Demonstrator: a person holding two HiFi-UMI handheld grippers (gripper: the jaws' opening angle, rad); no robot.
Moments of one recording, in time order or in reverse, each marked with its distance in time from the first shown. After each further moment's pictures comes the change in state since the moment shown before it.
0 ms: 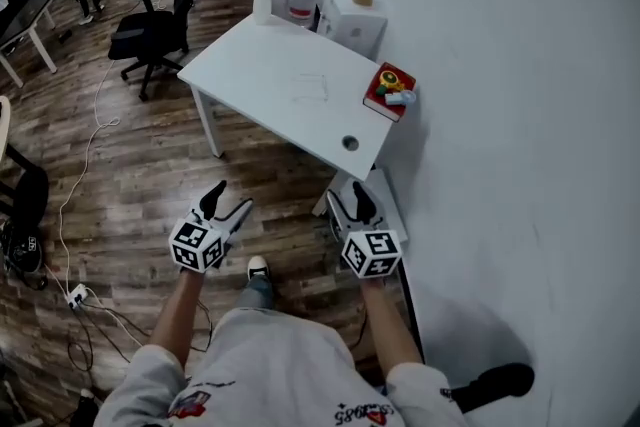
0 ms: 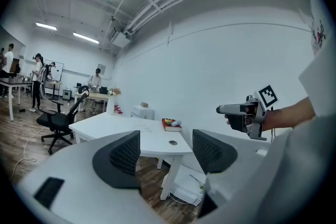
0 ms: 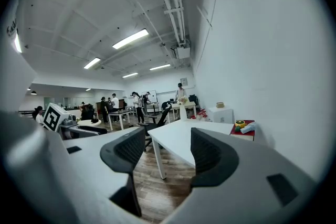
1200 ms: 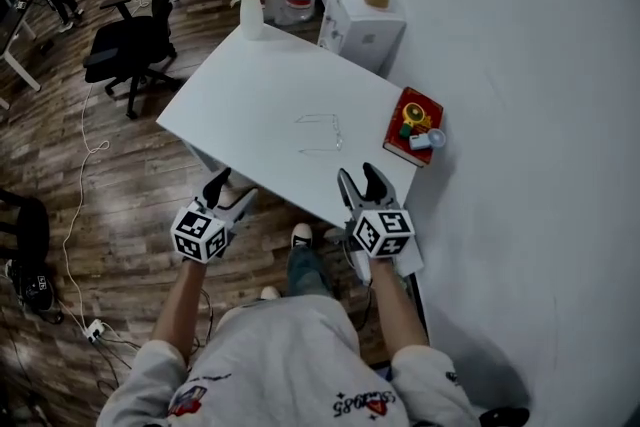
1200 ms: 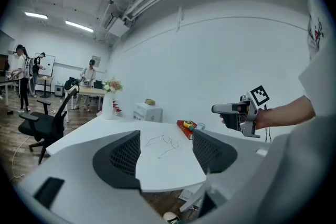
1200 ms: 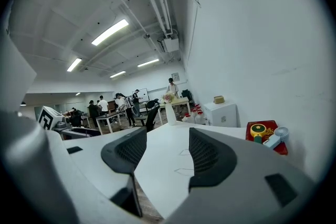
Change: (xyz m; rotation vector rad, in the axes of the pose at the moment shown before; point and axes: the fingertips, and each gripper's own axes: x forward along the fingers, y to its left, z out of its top) left arm 0.286 0.237 0.075 -0.001 0.072 -0.051; right arm 0.347 -0.170 0.048 0.094 0.045 -0.058
